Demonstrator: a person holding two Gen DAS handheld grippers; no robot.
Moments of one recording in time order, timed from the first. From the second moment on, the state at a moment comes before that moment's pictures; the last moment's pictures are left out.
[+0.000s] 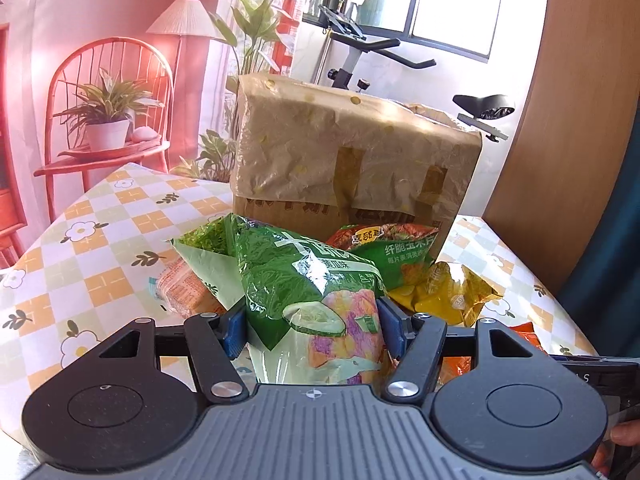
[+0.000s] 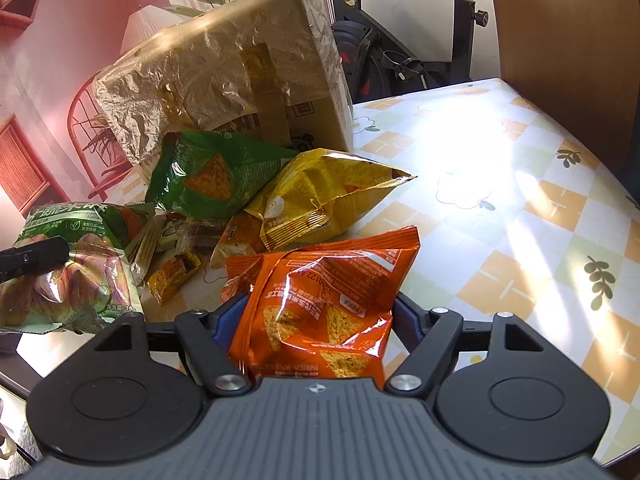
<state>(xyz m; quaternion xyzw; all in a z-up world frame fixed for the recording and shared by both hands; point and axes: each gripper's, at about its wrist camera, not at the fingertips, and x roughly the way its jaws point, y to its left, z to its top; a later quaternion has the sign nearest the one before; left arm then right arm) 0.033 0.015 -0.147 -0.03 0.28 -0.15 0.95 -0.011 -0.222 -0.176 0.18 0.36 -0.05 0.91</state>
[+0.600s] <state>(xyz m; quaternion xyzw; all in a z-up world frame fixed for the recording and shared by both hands) 0.049 0.019 -0.072 -0.01 0.17 -0.12 0.98 0.006 -0.229 -0.102 0.15 0.28 -0.05 0.95</state>
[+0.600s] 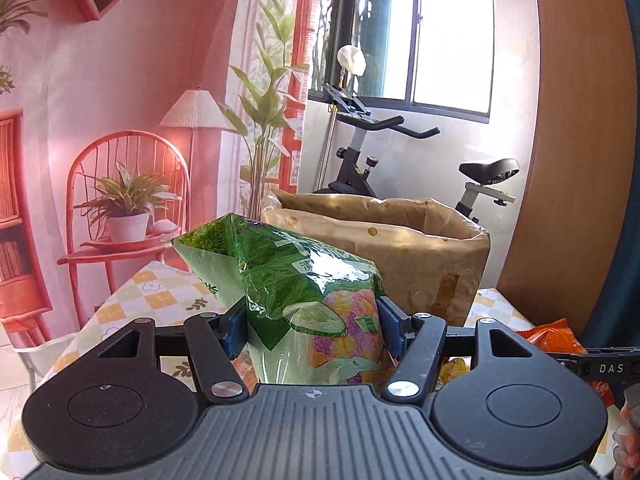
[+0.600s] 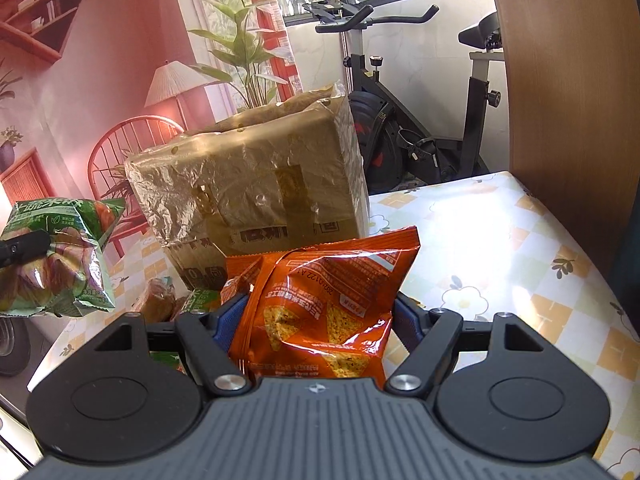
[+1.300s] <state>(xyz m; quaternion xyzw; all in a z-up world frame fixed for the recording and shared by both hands) 0.170 -0.032 0.020 0.06 0.15 -0.14 0.98 0.141 -0.243 0.017 0.05 0.18 -0.03 0.98</state>
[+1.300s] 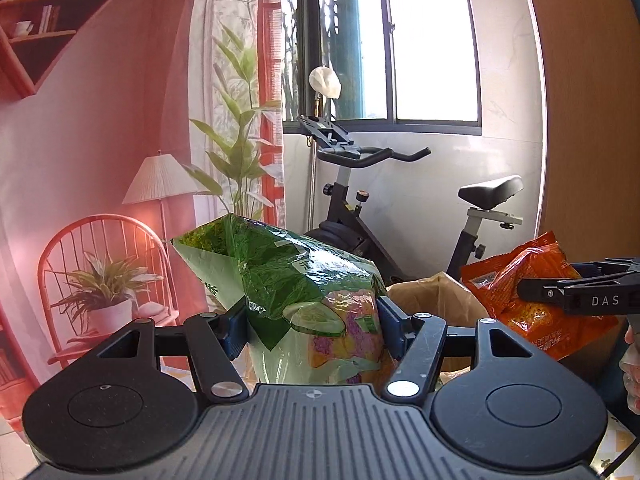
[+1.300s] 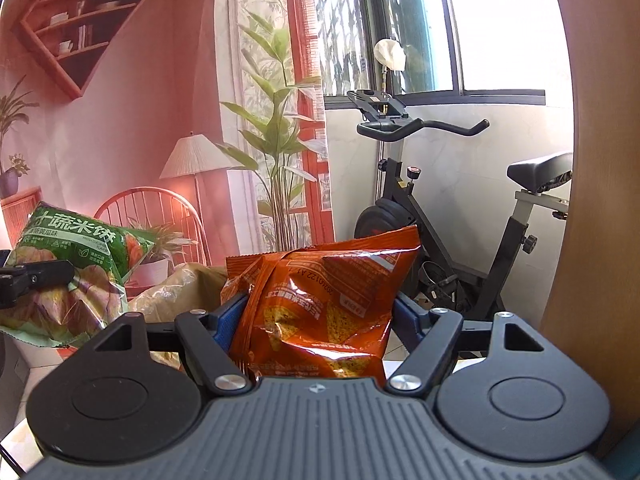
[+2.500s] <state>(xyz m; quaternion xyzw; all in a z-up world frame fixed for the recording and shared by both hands) 0.246 -0.014 0.008 0.02 0.23 -0.14 0.96 0.220 -0.253 -0.018 0.05 0.26 0.03 0.96</state>
